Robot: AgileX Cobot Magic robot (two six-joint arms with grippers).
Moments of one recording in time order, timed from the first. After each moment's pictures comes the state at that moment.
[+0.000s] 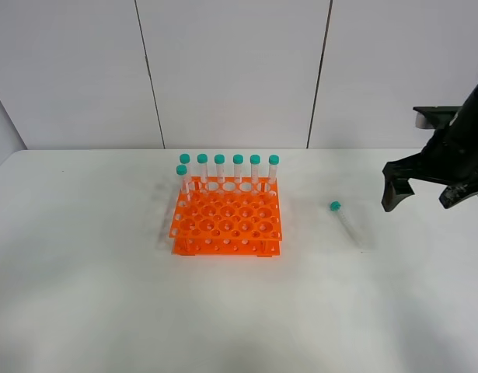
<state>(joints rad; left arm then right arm) 0.04 -0.01 -0.50 -0.07 1.06 0.00 -0.01 1.66 -1.22 0.03 1.04 -0.15</state>
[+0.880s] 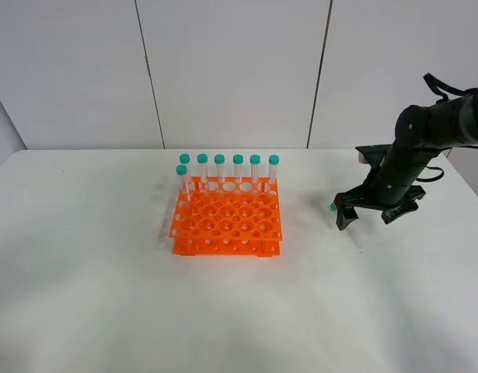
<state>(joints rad) 0.04 -0.01 -0.50 -0.07 1.06 0.00 0.07 2.01 -1.27 0.06 0.74 -0.21</state>
